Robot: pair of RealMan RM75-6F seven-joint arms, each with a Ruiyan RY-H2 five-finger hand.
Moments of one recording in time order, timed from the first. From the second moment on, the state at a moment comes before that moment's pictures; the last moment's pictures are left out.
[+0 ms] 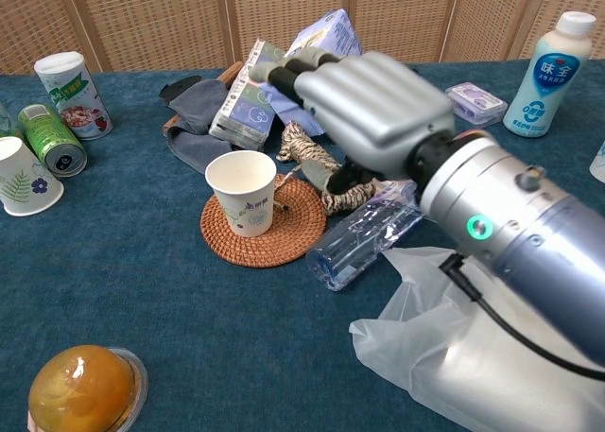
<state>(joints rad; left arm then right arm) 0.00 -0.89 -0.01 -1.89 1.59 1.58 -0.01 0.68 -1.86 0.17 -1.57 -1.40 1.28 -0.79</state>
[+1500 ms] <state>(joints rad) -0.02 -0.94 0.01 -1.89 1.60 1.54 0.12 0.19 -1.23 0.01 -1.51 -1.51 1.58 0.05</state>
